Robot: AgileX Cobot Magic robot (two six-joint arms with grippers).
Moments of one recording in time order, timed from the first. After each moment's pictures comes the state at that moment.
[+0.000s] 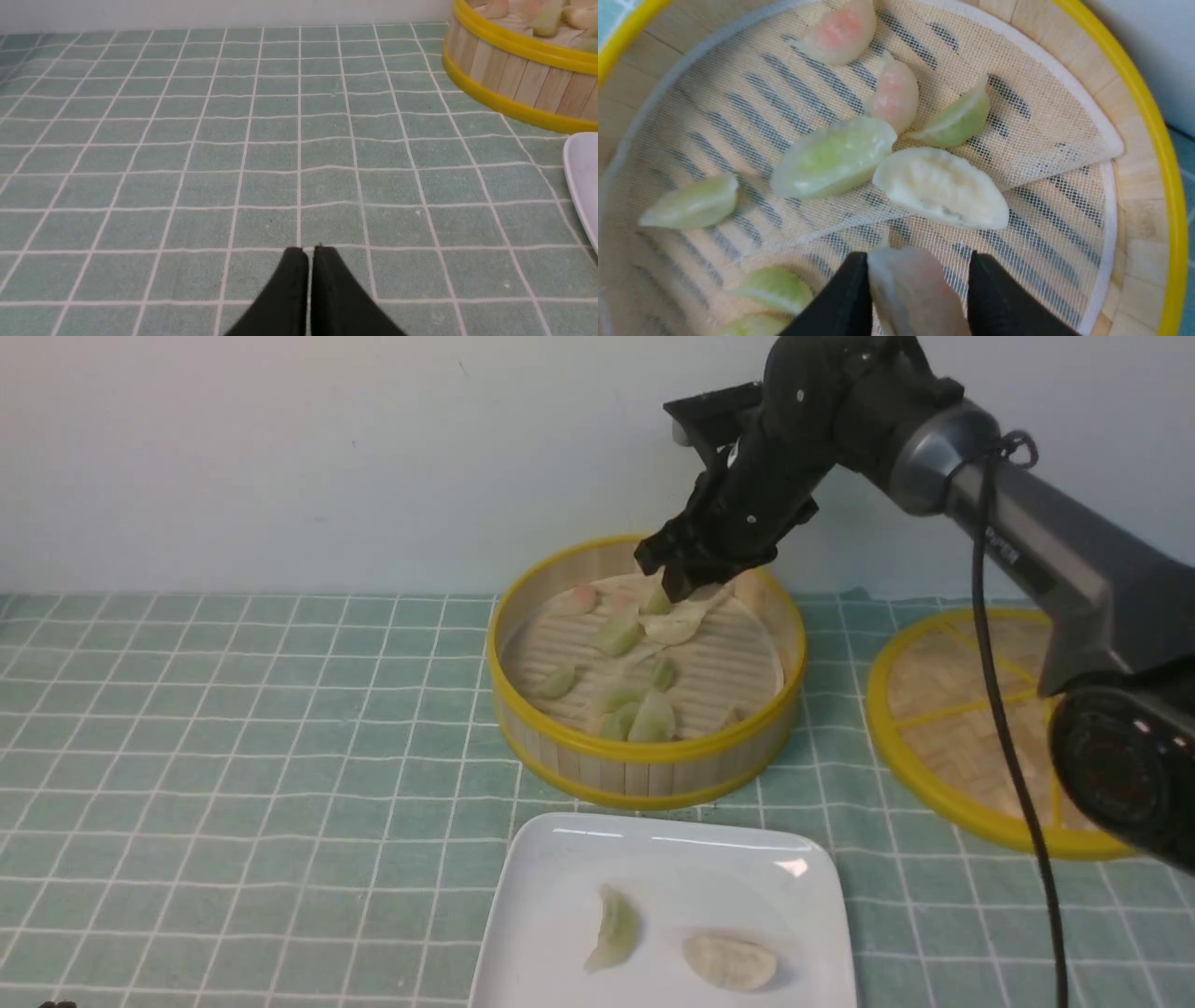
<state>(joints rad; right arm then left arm) 0.40 2.39 -2.40 0.17 1.25 -0.10 -0.04 -0.01 0.02 -0.02 0.39 -0.03</state>
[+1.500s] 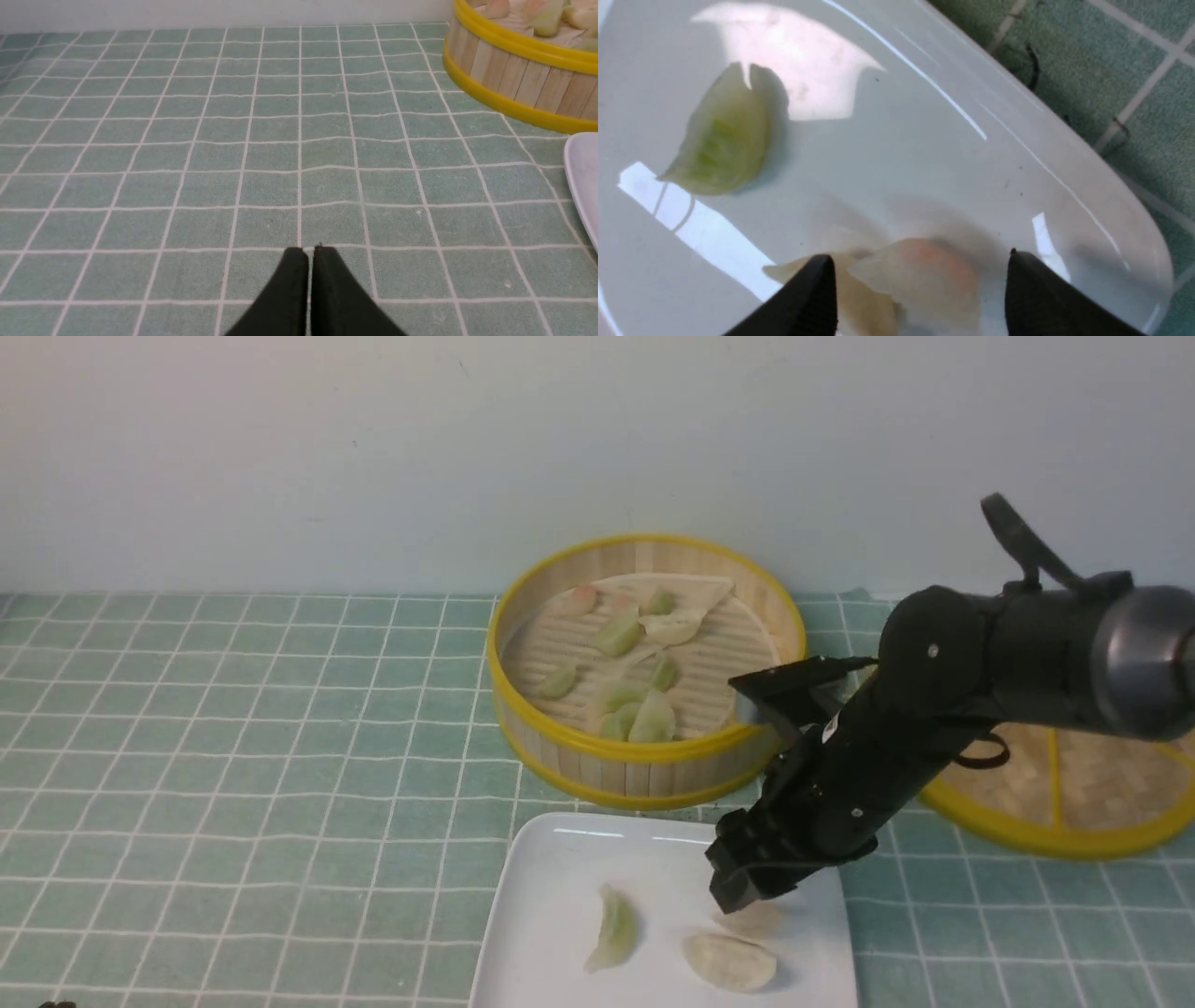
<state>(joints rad) 0.47 1.83 -1.16 0.43 0.86 -0.31 -0.04 -0.01 0.02 -0.02 0.39 -0.03</state>
